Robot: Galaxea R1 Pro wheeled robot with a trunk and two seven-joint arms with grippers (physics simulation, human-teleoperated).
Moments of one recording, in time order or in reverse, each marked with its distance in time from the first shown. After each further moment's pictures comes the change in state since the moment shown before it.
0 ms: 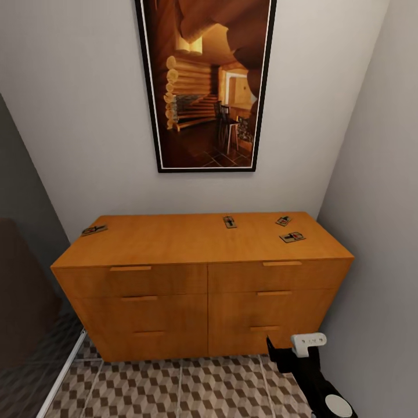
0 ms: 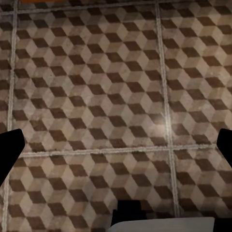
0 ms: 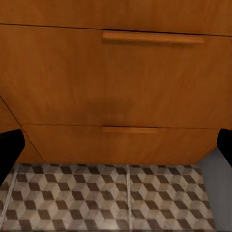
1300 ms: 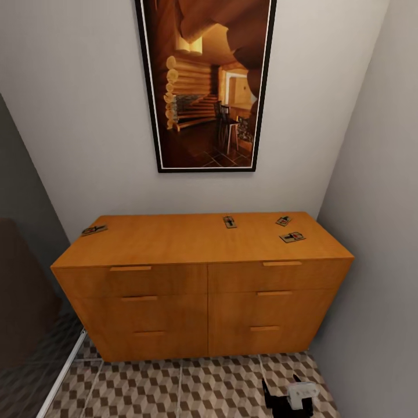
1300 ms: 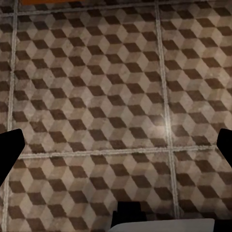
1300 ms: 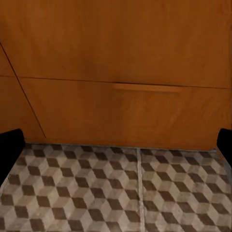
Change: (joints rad) left arm 0.000 0.000 -0.001 -0.003 0.000 -0.002 0.000; right arm -0.066 0.001 0.010 0.718 -0.001 -0.705 0.003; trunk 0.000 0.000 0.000
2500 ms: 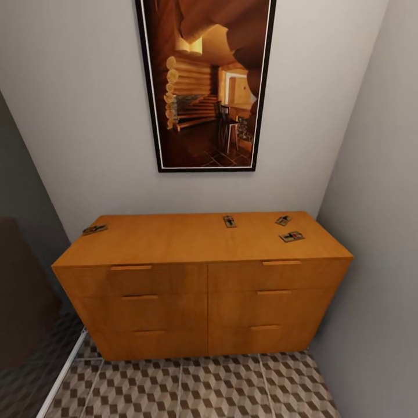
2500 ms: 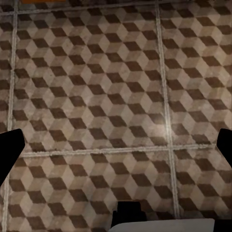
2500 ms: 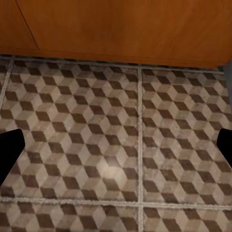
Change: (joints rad) left arm -0.001 0.000 0.001 0.000 0.000 0.001 0.000; right arm 0.000 -0.007 -0.004 0.215 -0.001 0.083 0.003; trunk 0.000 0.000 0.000
